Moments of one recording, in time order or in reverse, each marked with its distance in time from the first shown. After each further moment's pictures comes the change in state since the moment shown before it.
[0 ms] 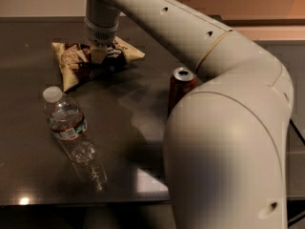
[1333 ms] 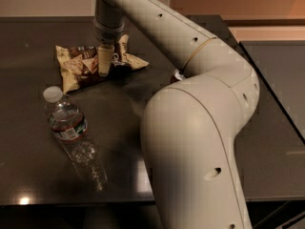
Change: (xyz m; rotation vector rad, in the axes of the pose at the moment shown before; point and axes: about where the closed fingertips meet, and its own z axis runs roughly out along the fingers) arm 0.025 -0.034 0.033 -0.021 0.016 0.047
